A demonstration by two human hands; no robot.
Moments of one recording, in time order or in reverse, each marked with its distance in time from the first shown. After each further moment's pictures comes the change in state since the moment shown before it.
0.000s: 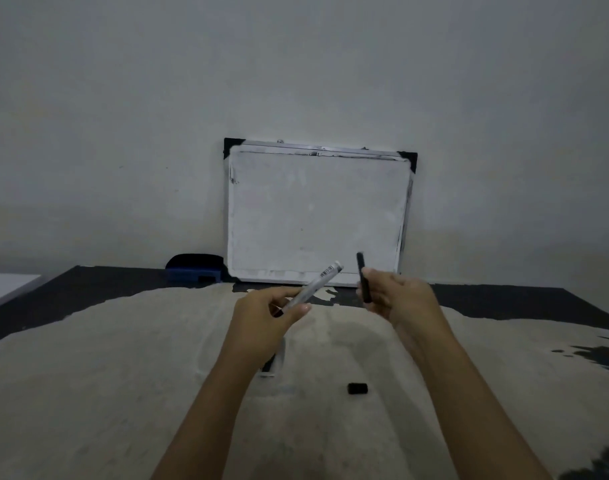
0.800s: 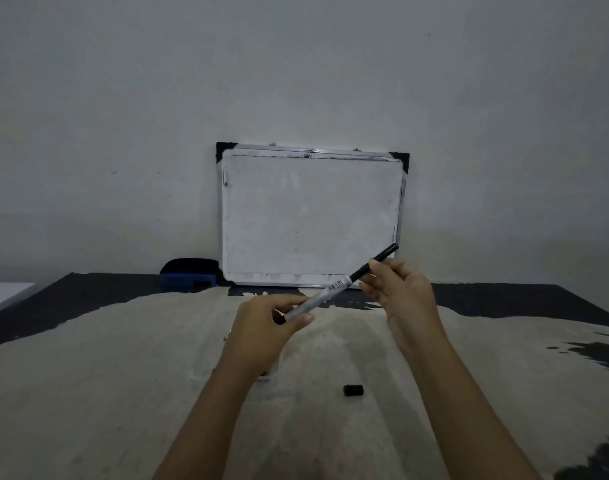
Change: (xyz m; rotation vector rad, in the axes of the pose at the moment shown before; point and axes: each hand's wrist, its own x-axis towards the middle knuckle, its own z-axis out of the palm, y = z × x) left_hand -0.003 0.005 0.005 0.009 -0.078 0.035; right_hand 0.010 0.005 -0.001 0.235 0.043 -0.165
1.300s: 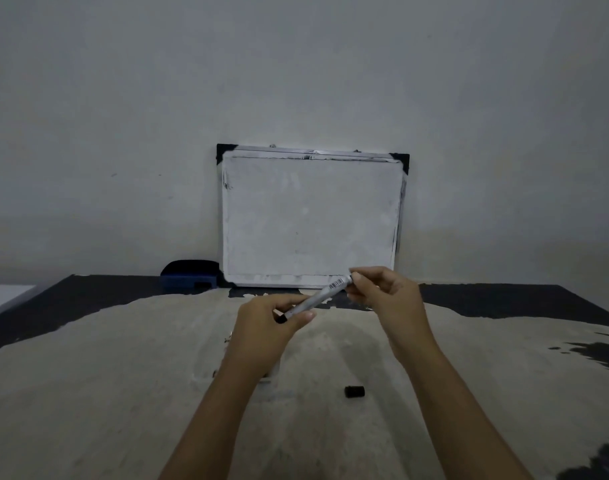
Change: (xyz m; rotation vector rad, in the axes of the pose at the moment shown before) left_hand 0.003 -0.003 0.002 -0.053 0.037 -0.017; right_hand -0.008 0.009 0.000 -0.299 -0.152 -0.127
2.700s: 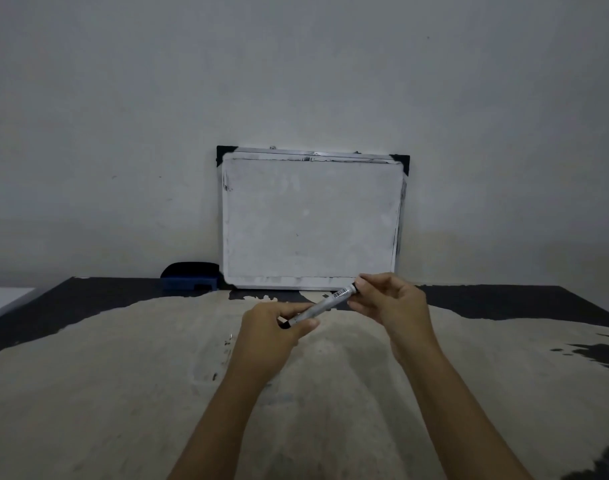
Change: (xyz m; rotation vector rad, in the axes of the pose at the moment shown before) left_hand -0.002 -0.002 0.005 -0.029 -0.013 -0.062; right_hand 0.001 0.004 0.000 0.190 0.096 0.154
